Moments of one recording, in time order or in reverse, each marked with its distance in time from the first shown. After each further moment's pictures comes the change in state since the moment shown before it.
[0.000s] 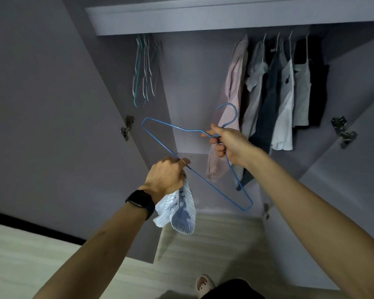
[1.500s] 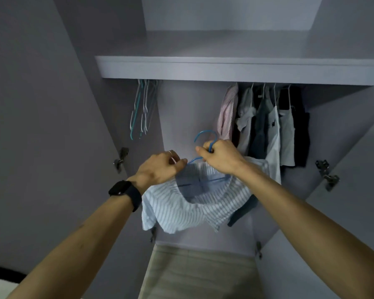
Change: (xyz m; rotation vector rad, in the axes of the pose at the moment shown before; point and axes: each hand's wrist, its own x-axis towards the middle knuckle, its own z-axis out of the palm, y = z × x) left_hand 0.076 -0.008 -0.084 -0.366 0.031 -0.177; right_hand 0.020 -0.063 -0.012 -1.088 0.102 -0.603
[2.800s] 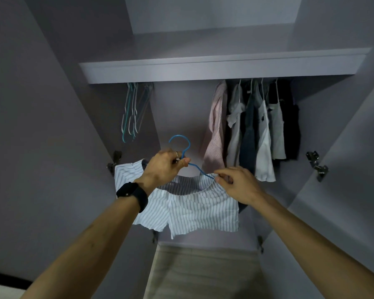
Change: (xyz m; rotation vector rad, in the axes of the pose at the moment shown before) left_hand 0.015 0.024 0.028 0.025 0.120 0.247; right_hand -0.080 0.103 0.036 0.018 0.167 -0.054
